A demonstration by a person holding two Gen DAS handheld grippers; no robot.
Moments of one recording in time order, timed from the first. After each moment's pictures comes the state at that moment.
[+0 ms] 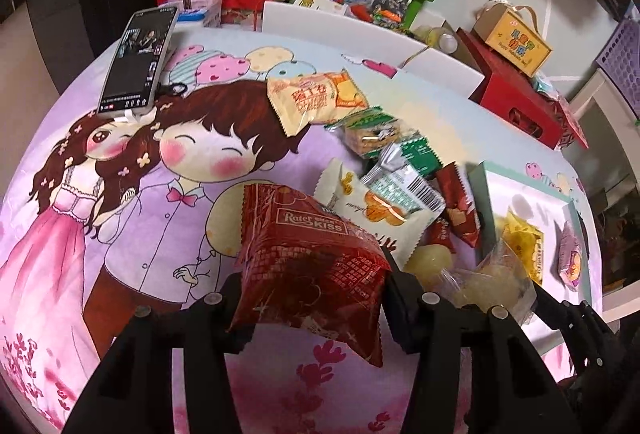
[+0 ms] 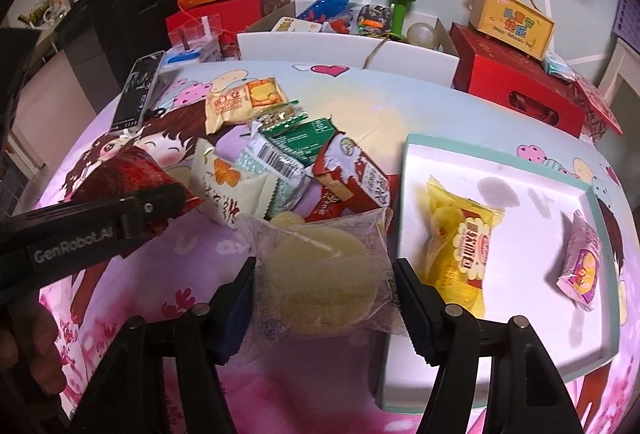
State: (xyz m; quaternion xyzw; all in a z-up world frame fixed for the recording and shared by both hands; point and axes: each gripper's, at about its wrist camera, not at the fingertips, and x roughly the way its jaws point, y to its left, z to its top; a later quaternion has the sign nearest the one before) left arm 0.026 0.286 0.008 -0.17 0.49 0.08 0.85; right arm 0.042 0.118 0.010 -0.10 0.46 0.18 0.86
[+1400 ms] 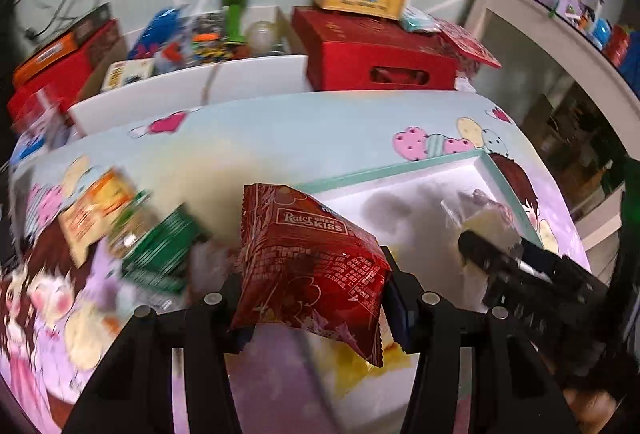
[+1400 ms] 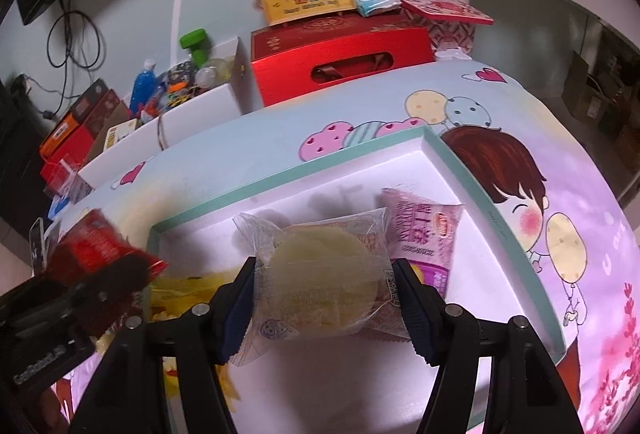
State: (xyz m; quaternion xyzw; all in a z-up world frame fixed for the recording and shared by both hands) left arm 0.134 0.104 0.031 -0.03 0.49 -0.10 0.87; right arm 0.125 -0.084 0.015 0.09 0.46 0.00 0.89
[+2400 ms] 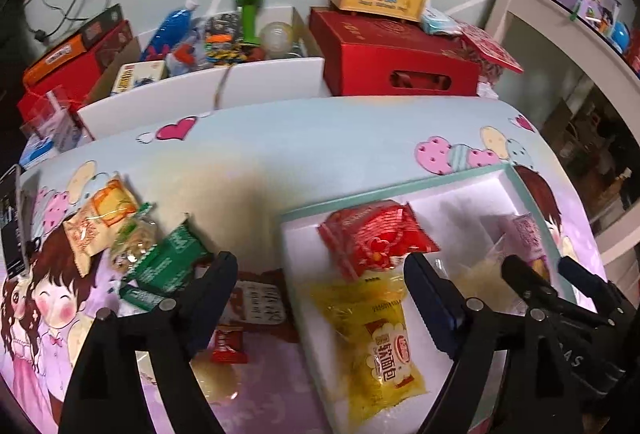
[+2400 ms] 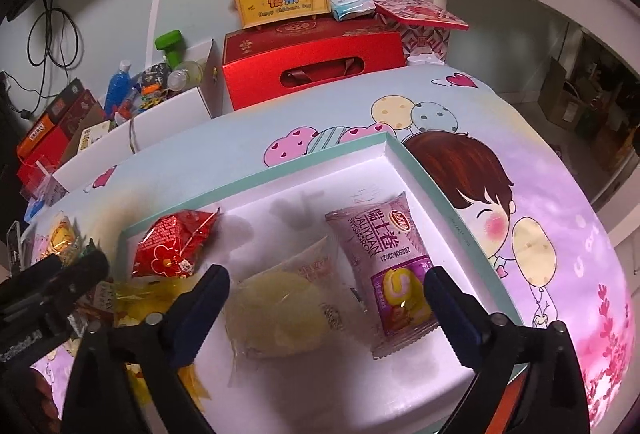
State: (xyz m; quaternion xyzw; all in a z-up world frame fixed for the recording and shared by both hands) left arm 0.139 0.118 0.026 -0.03 0.48 -0.04 0.88; right arm 0.125 -0.092 0.017 0.06 0.46 -0.05 0.89
